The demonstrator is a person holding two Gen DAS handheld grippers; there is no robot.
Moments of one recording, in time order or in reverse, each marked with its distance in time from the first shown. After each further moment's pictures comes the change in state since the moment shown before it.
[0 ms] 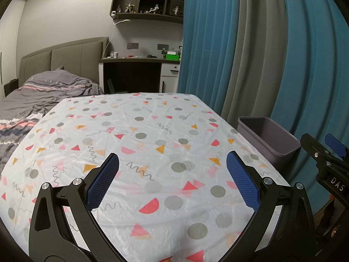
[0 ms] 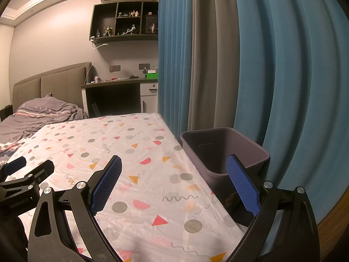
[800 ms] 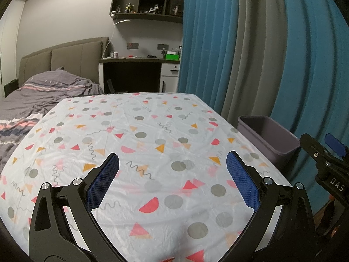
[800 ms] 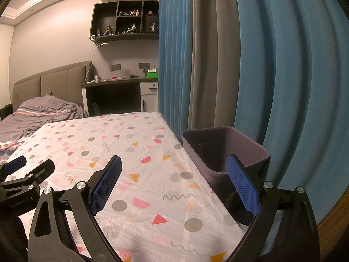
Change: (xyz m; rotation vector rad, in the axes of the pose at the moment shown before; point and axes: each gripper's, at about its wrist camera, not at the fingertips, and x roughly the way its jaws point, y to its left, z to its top) left arm 0.000 0.001 -0.002 0.001 0.001 0.001; right arm 0.000 0.001 -0.001 -0.001 0.002 0.000
